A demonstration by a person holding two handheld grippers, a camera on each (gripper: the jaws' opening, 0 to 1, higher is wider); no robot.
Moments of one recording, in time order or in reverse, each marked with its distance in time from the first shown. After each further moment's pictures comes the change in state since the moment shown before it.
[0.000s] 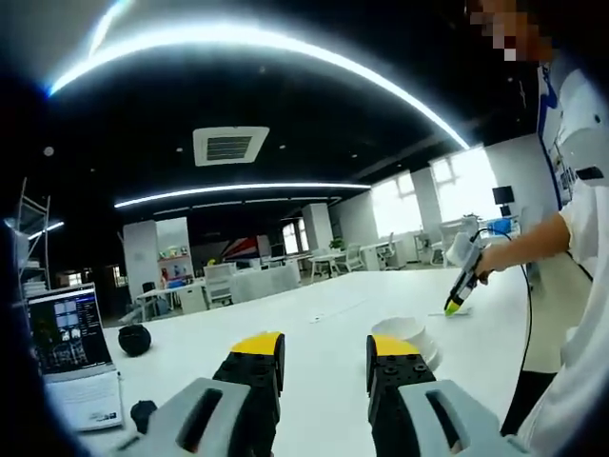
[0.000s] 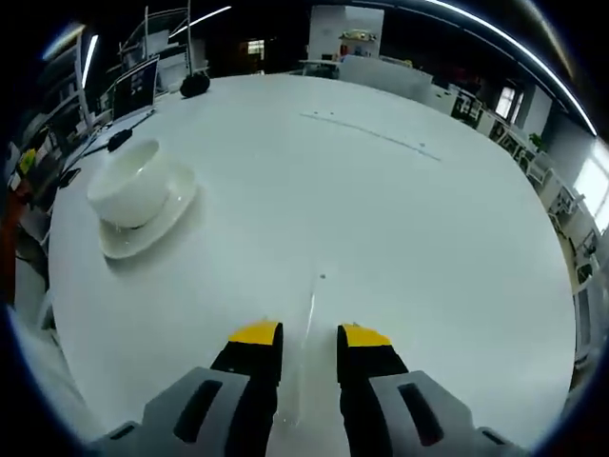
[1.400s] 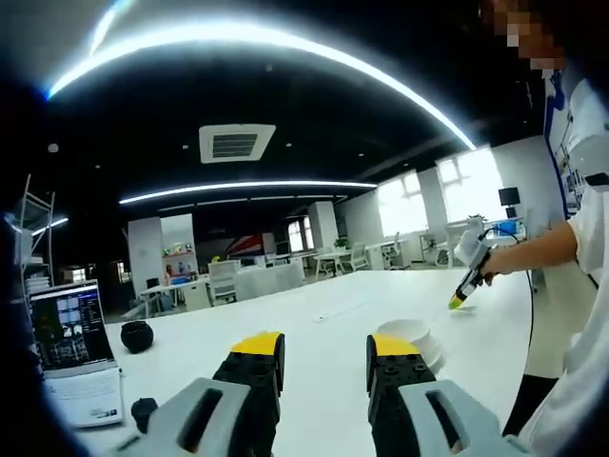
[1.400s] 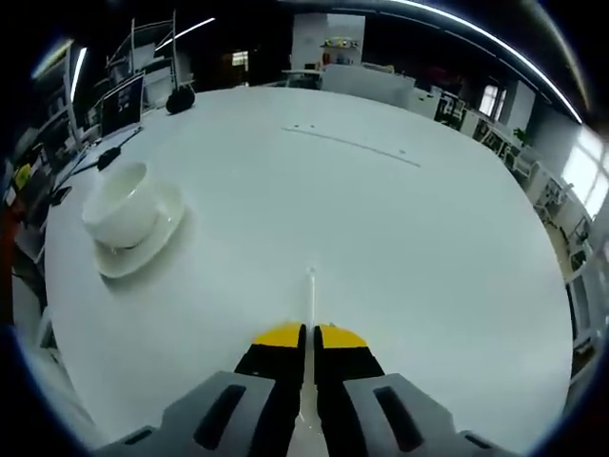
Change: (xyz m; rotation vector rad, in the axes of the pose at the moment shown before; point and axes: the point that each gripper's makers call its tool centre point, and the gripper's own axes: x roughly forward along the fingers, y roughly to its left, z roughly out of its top) left arm 0.006 -0.003 0.000 -0.010 0.020 0.012; right arm -0.017 -0.009 0.011 0.064 -0.063 -0.057
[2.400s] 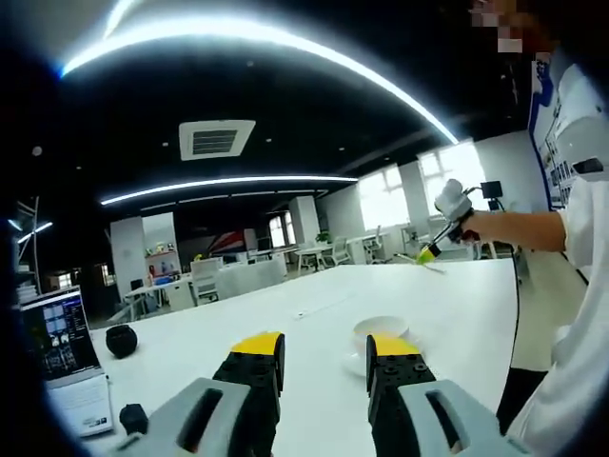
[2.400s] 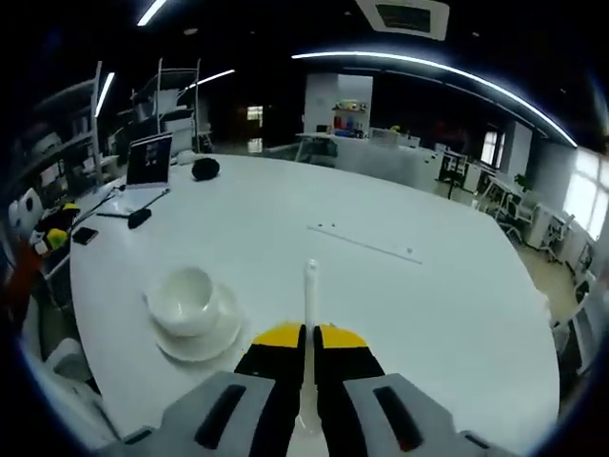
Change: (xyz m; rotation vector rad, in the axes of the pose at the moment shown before) left arm 0.006 -0.024 0.001 0.026 0.031 -0.087; right arm -0.074 0.045 0.114 -0.058 -0.310 0.042
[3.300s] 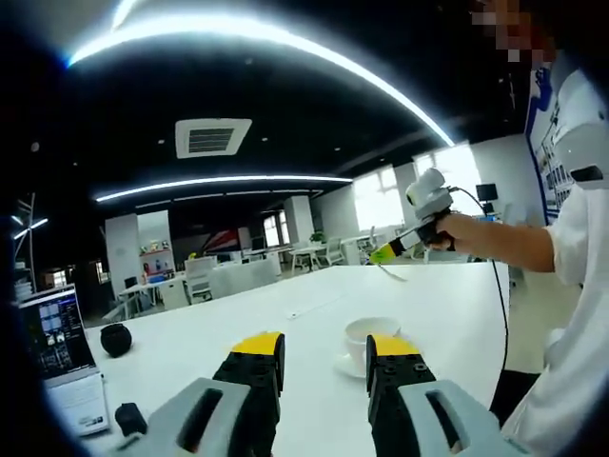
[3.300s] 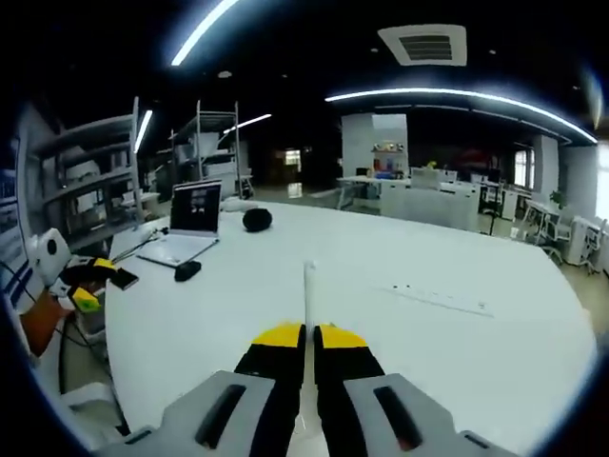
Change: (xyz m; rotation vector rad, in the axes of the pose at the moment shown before) left arm -0.003 -0.006 0.003 -0.011 0.002 -0.027; right arm 0.047 0.105 0.068 0.034 -0.206 0.203
